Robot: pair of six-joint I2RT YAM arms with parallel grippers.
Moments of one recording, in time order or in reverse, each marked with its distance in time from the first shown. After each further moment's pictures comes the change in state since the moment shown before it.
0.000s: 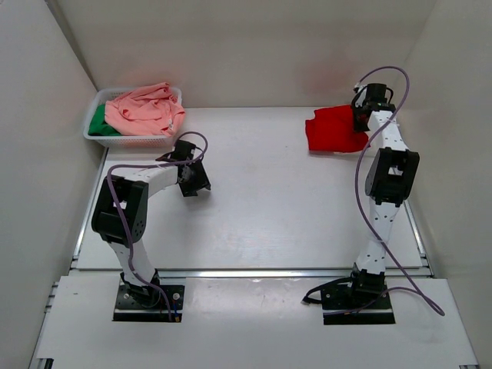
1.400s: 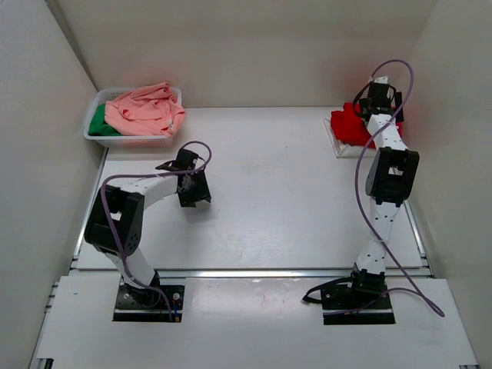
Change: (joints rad) left arm -0.044 -0.104 -0.101 -0.057 -0.014 0.058; right arm -0.013 0.012 -0.049 0.305 0.495 -0.102
